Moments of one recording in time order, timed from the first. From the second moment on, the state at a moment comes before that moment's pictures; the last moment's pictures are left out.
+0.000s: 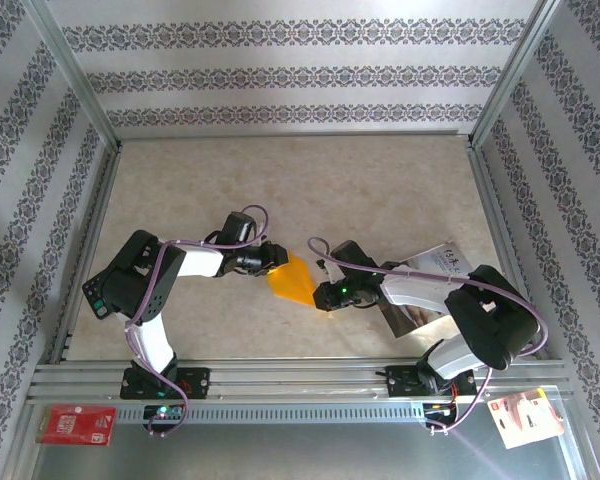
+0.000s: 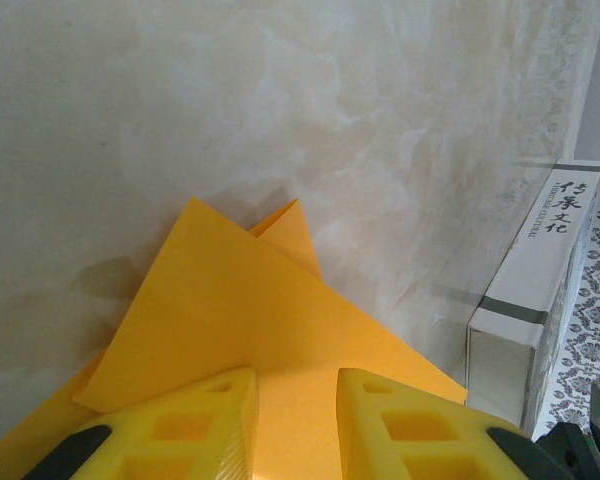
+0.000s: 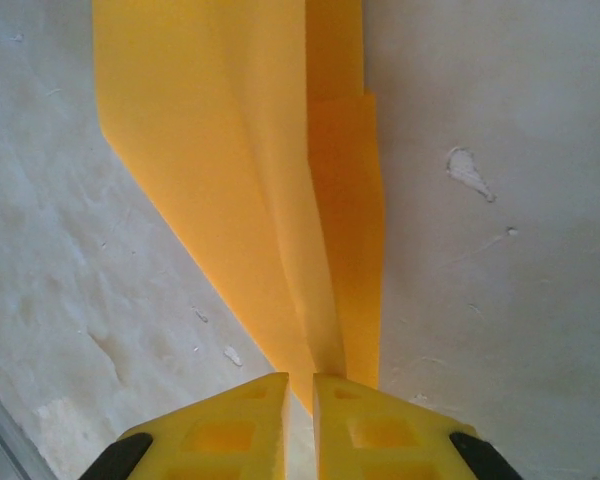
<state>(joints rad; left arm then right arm) -0.42 1.81 0.78 0.18 0.60 -0.84 0.69 1.49 0.61 -0.18 -0.41 0.46</state>
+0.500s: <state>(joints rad) -0.42 1.81 0.78 0.18 0.60 -0.84 0.68 1.51 0.61 -0.18 -0.41 0.44</state>
